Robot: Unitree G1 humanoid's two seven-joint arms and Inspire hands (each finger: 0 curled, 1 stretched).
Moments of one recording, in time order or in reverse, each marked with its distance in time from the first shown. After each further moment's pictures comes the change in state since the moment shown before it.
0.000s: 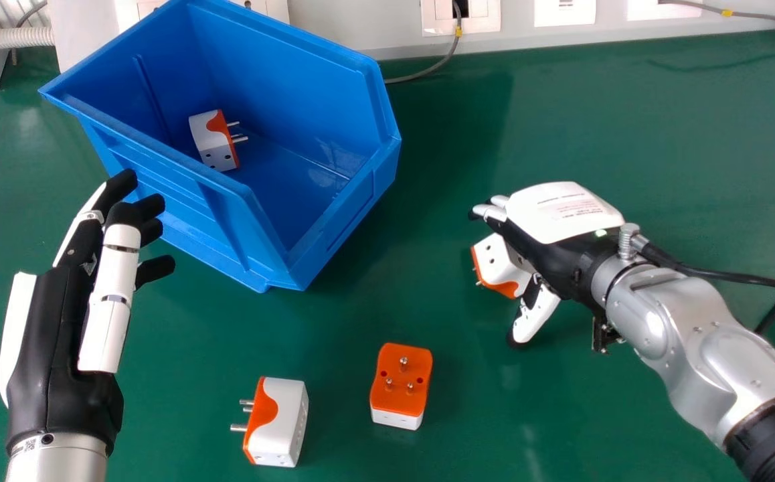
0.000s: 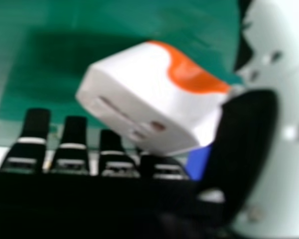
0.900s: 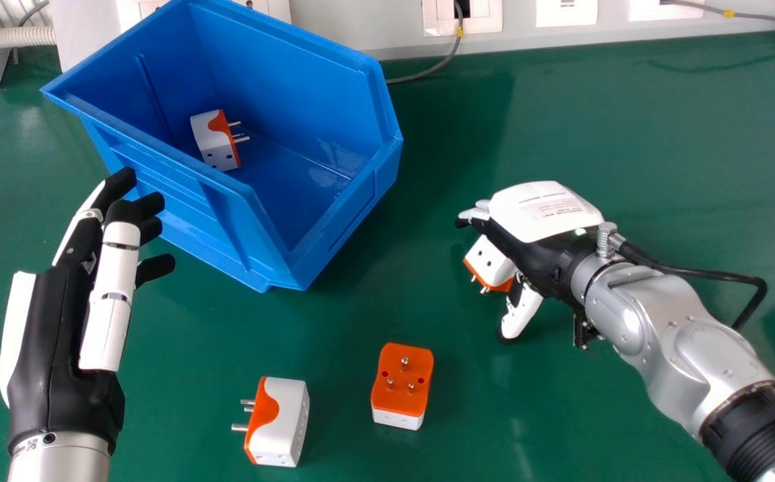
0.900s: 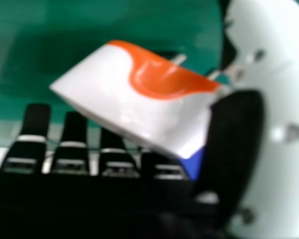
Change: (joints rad) left arm 0.002 -0.003 -0.012 -0.012 0.006 0.006 0.020; right arm -0.056 0.050 0.028 0.096 0.001 0.003 -0.032
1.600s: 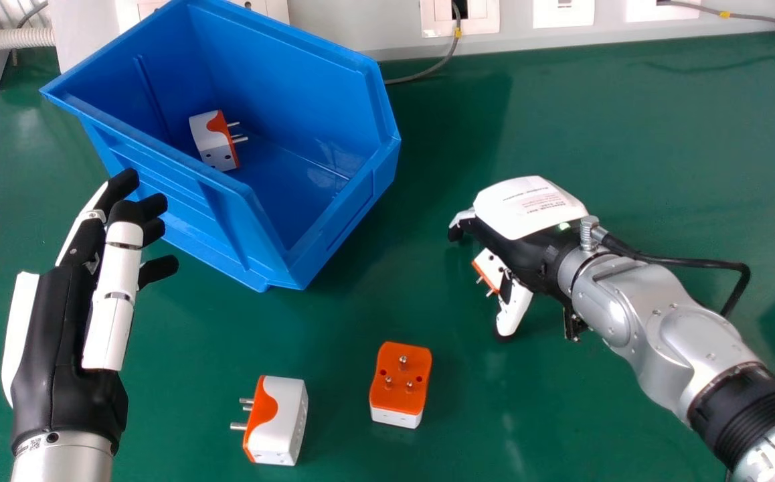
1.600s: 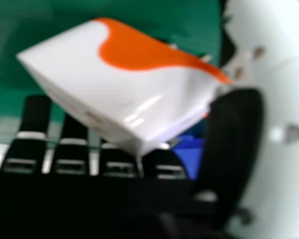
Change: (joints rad) left arm 0.000 -0.001 -0.008 -0.009 0.001 0.018 0.007; right arm -0.060 0.011 0.062 0.092 -0.004 -0.047 -0.062
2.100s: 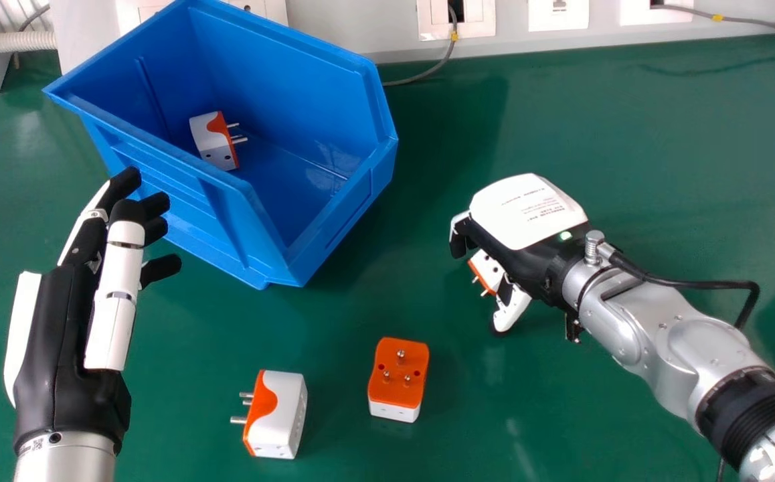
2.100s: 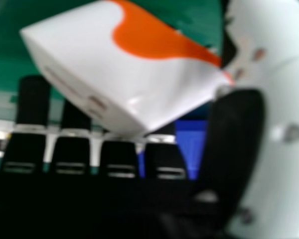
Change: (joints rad) left arm 0.008 -0.006 -0.007 -0.008 0.001 0.001 0.000; right arm -0.011 -0.009 0.030 0.124 -0.036 -0.121 -0.225
